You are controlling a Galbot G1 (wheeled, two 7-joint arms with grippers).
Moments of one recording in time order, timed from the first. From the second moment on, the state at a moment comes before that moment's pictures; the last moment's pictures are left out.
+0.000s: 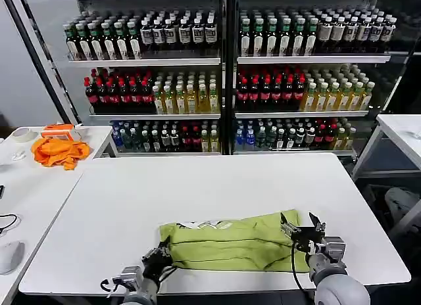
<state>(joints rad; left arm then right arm) 1.46 -1.26 -0.31 -1.99 -0.53 0.29 -0.32 -1.38 1.15 0.45 2.13 0.50 -0.54 0.33</state>
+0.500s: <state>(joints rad) 1.49 -1.07 -0.61 -2.01 -0.75 0.31 -0.31 -1.35 1.14 0.45 2.12 0.52 -0.54 0.33</state>
